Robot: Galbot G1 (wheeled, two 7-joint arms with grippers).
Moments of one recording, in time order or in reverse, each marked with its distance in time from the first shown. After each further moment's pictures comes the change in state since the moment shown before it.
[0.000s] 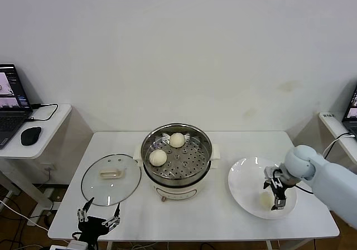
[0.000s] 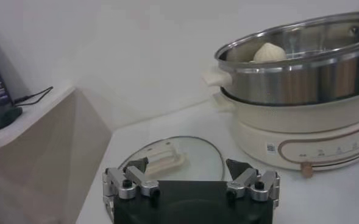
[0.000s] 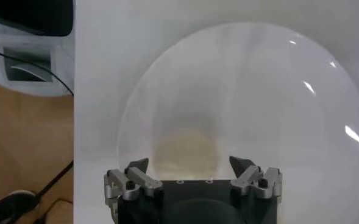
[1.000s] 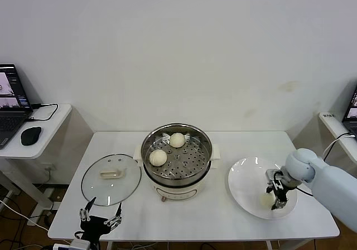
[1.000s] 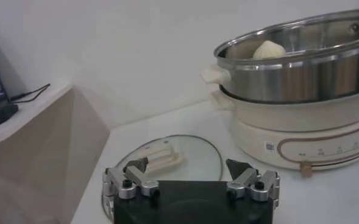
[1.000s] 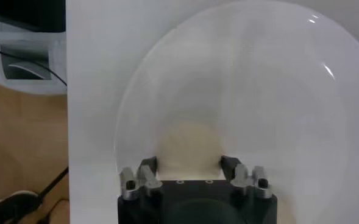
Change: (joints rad) left arm -0.019 -0.005 0.010 0.019 0.004 0.000 -0.003; right arm -0.015 0.002 0.030 -0.035 -0.001 0.002 0.004
